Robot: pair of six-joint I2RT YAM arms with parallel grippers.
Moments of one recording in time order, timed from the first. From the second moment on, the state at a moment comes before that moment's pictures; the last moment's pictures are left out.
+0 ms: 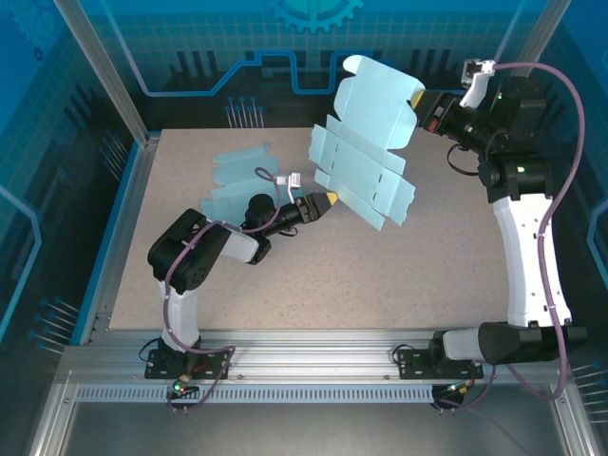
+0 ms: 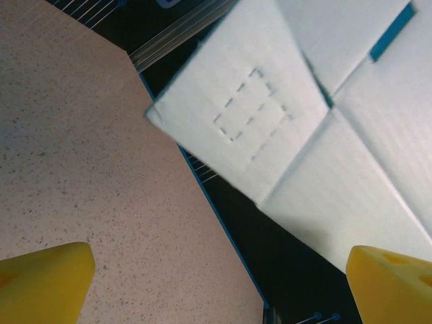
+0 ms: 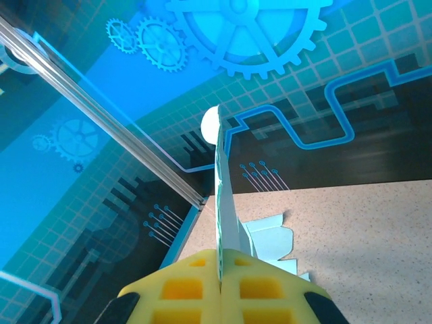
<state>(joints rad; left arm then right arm) -0.49 1.98 0.85 1.22 0.56 -1.04 0.03 1.35 1.75 -0.56 -0.56 0.57</state>
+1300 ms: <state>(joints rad) -0.47 1.85 0.83 1.26 0.49 -1.07 -0.10 1.28 1.39 -0.45 -0.48 0.61</state>
